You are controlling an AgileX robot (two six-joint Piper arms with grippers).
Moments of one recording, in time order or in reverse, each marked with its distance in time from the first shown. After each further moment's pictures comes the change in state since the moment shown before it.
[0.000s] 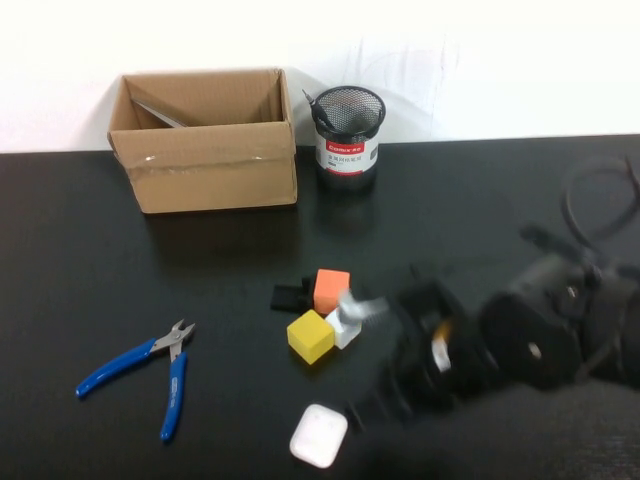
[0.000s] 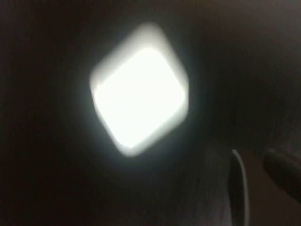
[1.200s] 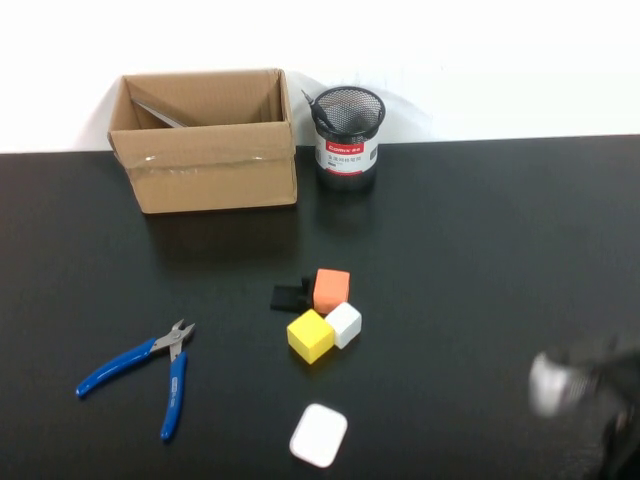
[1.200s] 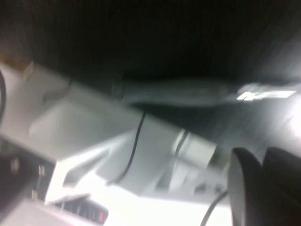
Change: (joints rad) right arm -0.335 -0.379 0.188 0.180 0.673 -0.239; left arm 0.000 0.000 0.000 0.000 0.000 0.000
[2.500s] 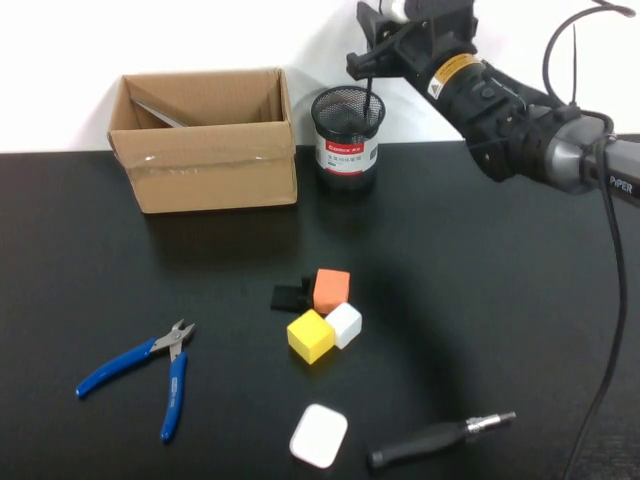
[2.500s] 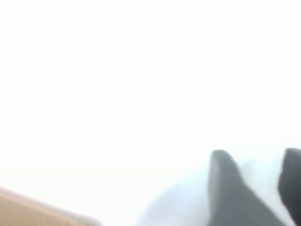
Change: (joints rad) right arm -0.088 1.019 -0.998 -0.587 -1.751 0.330; left arm 0.000 0.000 0.000 0.000 0.000 0.000
